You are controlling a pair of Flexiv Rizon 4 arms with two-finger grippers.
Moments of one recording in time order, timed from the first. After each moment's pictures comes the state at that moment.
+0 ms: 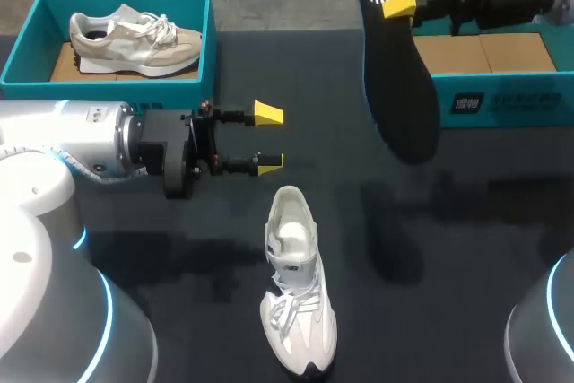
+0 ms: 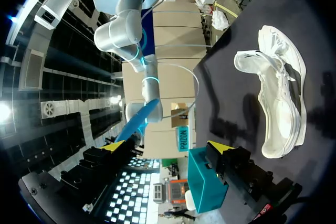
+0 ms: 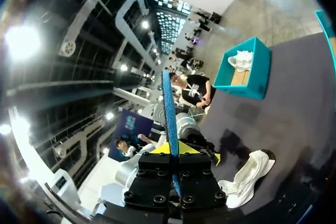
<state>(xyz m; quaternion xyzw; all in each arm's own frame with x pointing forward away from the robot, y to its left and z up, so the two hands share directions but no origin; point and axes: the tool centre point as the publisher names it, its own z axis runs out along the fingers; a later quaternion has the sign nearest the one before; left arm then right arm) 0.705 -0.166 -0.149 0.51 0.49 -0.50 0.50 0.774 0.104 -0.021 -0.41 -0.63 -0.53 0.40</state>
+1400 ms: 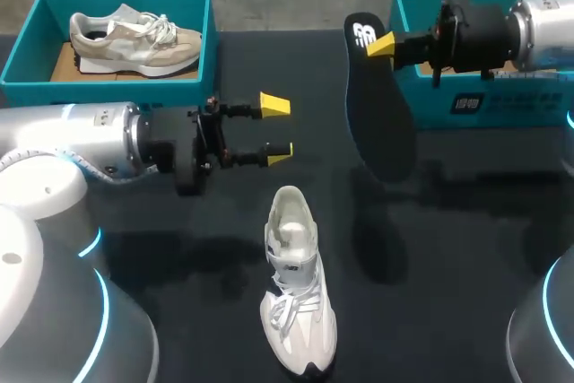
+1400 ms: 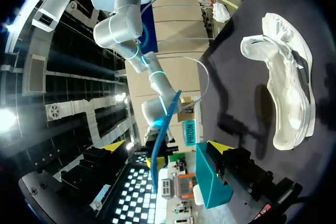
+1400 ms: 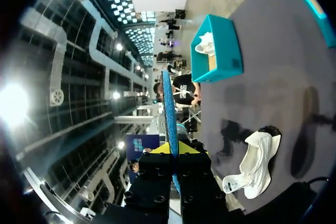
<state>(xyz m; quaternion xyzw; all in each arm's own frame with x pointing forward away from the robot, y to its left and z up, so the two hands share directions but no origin) 0.716 -0.178 -0.139 0.50 0.48 -0.48 0.54 0.801 0.114 -0.100 -0.54 -0.52 -0.47 0.48</state>
